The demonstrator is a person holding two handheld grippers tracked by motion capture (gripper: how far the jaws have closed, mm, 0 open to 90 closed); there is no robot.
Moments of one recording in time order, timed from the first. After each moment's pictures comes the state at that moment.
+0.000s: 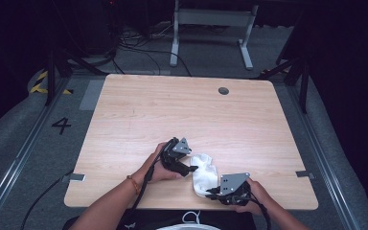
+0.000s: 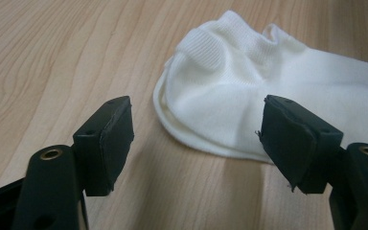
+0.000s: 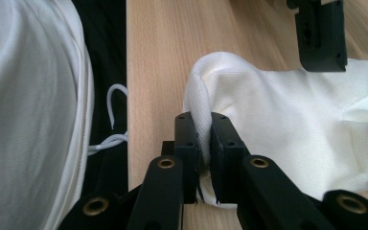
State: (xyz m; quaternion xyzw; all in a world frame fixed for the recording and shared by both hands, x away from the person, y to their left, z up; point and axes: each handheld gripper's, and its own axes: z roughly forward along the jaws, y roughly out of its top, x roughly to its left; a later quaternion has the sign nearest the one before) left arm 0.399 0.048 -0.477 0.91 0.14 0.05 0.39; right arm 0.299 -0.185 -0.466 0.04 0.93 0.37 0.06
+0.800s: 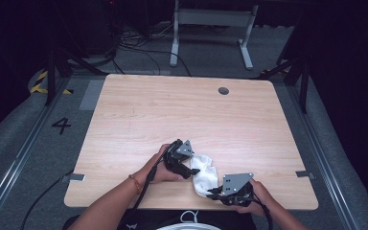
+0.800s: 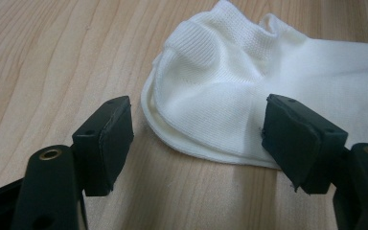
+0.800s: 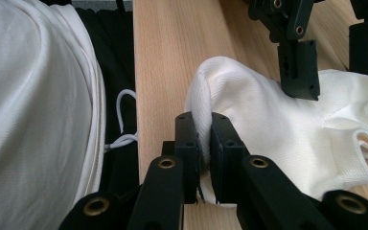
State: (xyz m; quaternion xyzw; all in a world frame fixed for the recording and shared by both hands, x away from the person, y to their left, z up) left arm 0.401 0.042 -0.482 0.92 0.13 0.04 0.38; right arm 0.294 -0.189 -0.455 0.04 0.92 0.38 0.07
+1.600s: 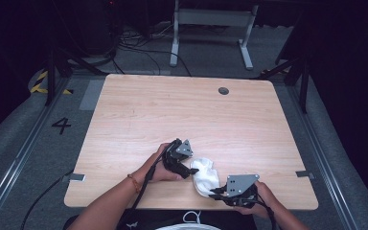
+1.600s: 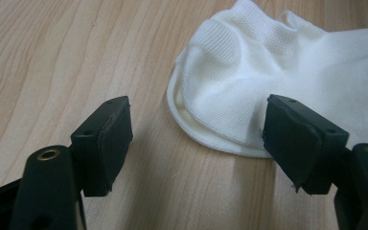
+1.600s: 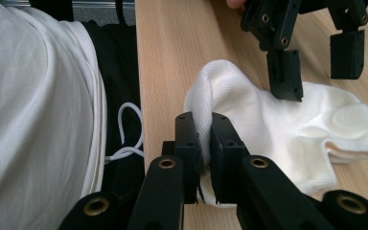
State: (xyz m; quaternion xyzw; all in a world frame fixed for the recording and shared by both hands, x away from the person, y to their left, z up) left arm 0.400 0.044 -0.479 0.92 0.13 0.04 0.37; right arm 0.286 -0.195 -0.444 0.04 0.92 0.39 0.08
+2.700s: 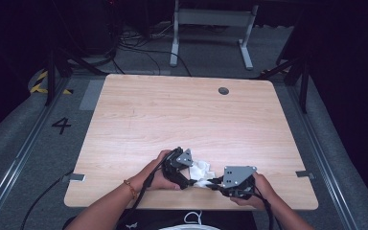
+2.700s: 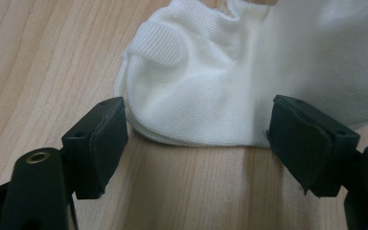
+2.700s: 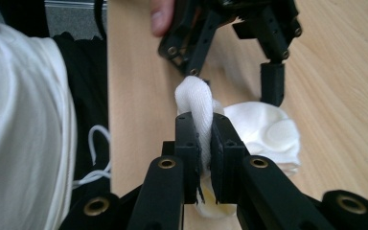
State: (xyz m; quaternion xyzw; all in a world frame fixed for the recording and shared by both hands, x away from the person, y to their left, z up) left arm 0.376 0.046 -0.477 0.93 0.09 0.02 0.35; right arm 0.301 -0.182 -0.420 0.05 0.91 0.39 0.12
